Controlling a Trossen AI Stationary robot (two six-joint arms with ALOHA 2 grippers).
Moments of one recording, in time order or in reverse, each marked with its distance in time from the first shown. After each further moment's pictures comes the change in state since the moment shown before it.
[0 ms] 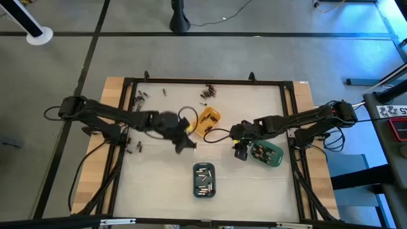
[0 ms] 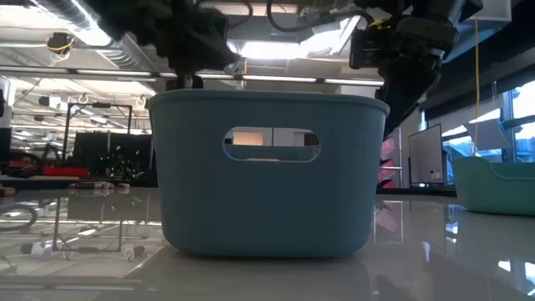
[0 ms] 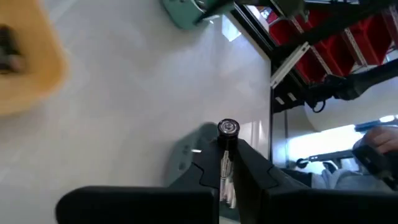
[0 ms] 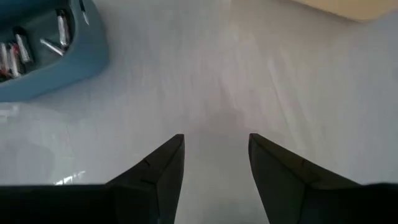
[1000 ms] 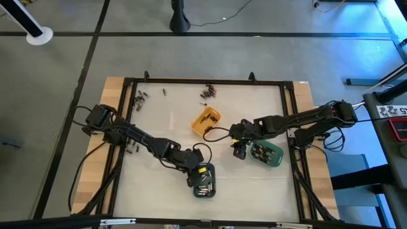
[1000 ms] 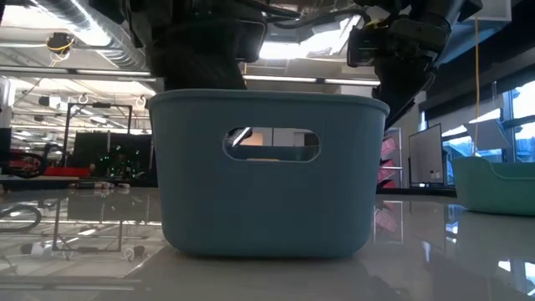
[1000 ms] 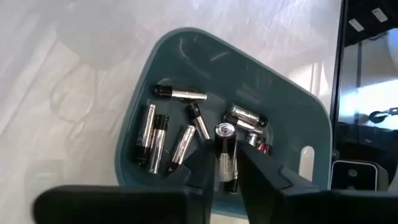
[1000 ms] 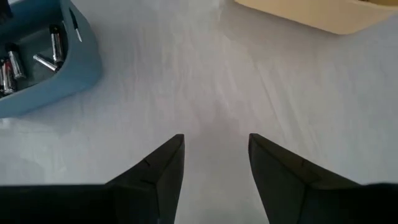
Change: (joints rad) left arm -0.305 0.421 0.291 -0.161 -0.238 -0.037; right arm 0.000 0.000 0.000 0.018 0.044 0.012
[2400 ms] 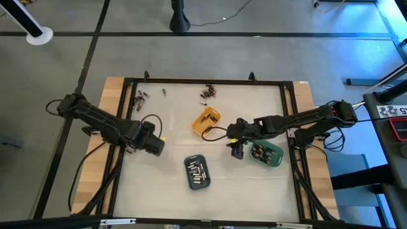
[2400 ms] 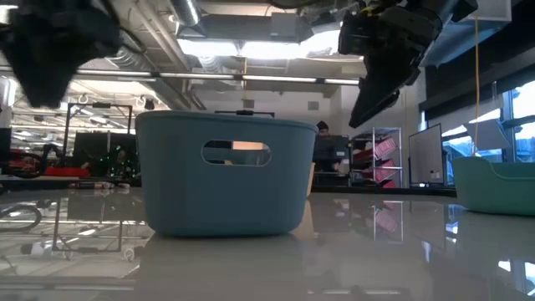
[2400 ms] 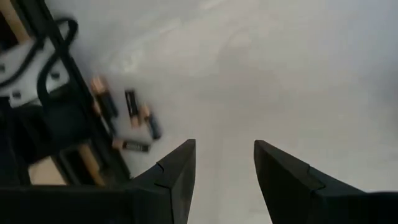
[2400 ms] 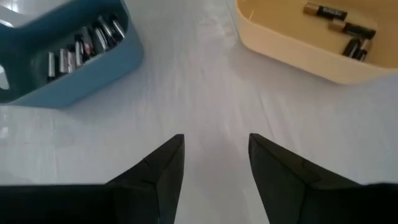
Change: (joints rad) left arm -0.014 -0.456 -0.047 -1.222 -0.122 -0.746; right arm 0.000 0.000 0.000 0.116 0.016 -0.075
